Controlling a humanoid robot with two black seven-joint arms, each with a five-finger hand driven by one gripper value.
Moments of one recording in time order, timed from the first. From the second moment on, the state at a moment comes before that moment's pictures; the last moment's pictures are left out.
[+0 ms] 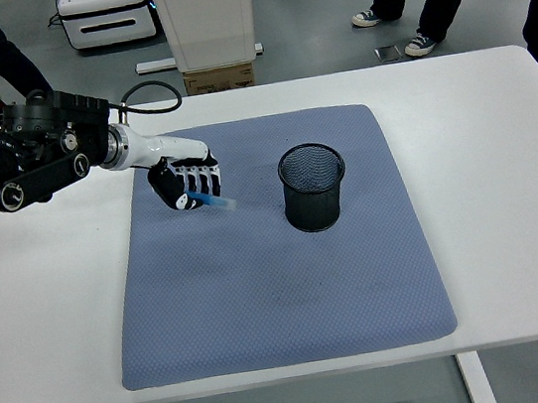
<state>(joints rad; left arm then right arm) -1.60 0.29 0.59 -0.86 0.72 -0.29 -0.24 0.04 0.00 0.20 0.20 -0.12 0.06 0.13</state>
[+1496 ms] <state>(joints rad) -1.57 0.15 0.34 -0.86 0.29 -0.26 -0.26 0.04 0.00 0.20 0.20 -0.12 0.06 0.13</state>
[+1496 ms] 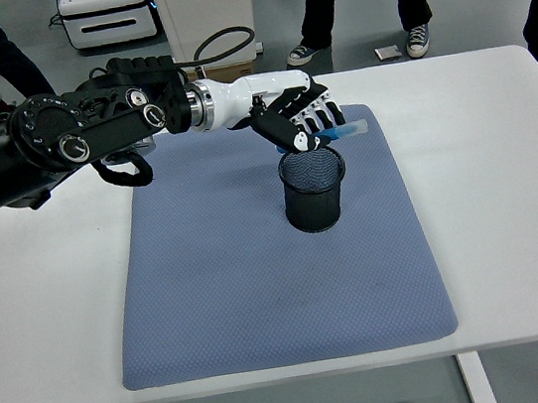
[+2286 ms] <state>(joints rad) -1.51 0.14 0.32 -0.86 0.10 -0.20 -0.29 0.04 0.00 0.20 0.20 -0.12 0.06 0.13</state>
